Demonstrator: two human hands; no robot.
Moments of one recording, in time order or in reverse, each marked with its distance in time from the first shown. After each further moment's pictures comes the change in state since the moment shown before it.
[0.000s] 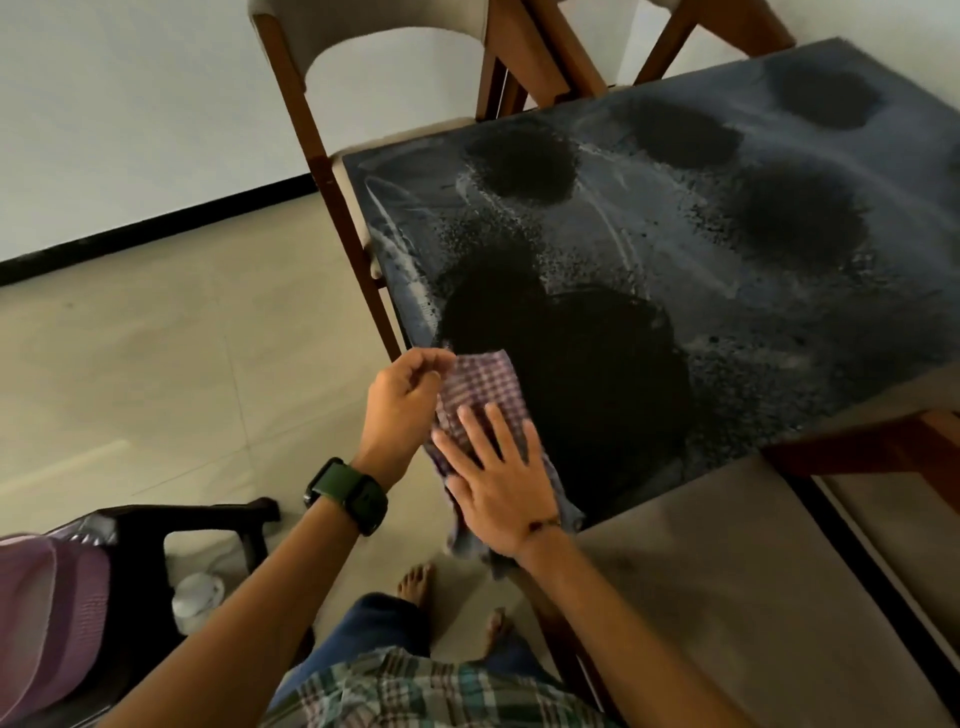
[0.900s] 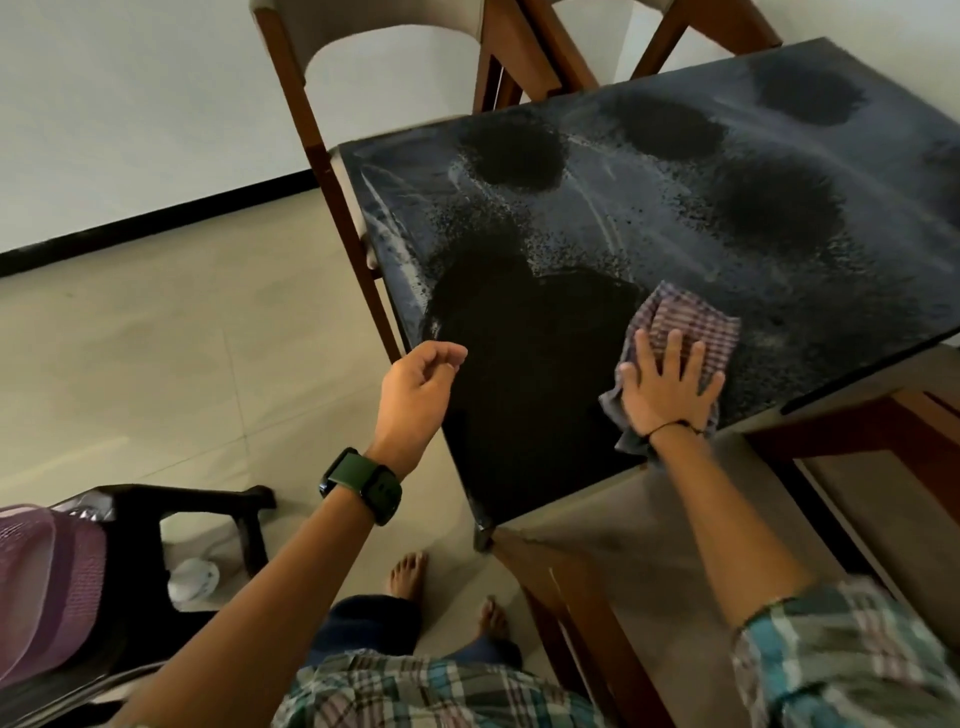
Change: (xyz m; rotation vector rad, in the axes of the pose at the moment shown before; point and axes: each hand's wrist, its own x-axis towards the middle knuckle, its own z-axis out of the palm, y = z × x) left_hand -0.032 0.003 0.022 -0.009 -0.011 -0.039; right_hand -0.018 0.186 -0.014 0.093 -0.001 0.741
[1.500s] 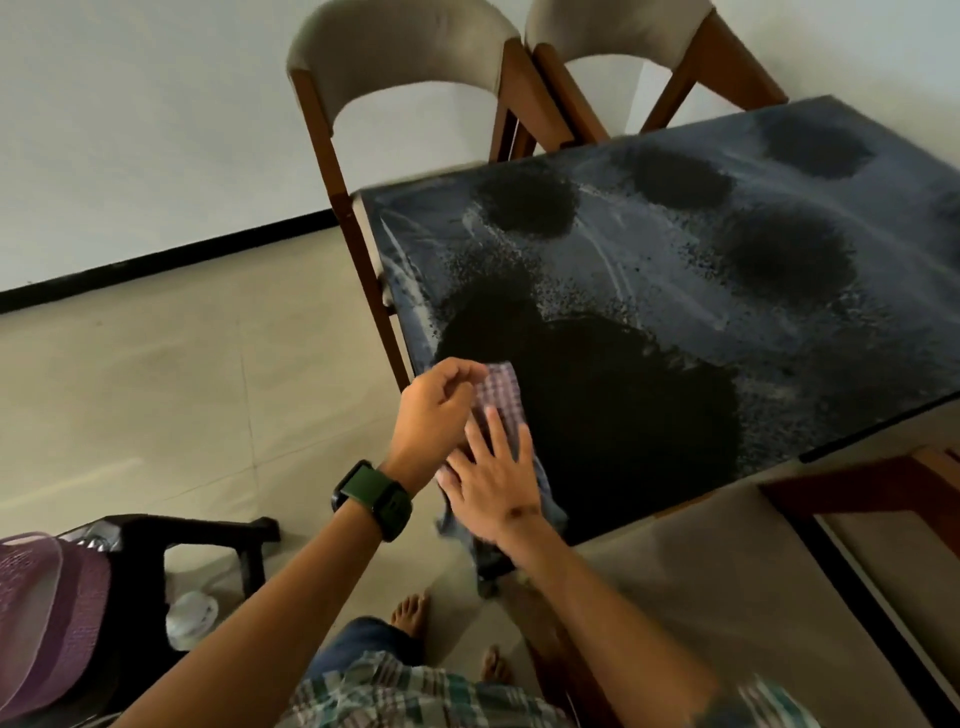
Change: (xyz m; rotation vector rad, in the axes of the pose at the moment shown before) left_hand 0.016 0.031 0.006 0.096 -0.028 0.107; right_hand -0.091 -0.157 0.021 -0.101 -0.123 -0.696
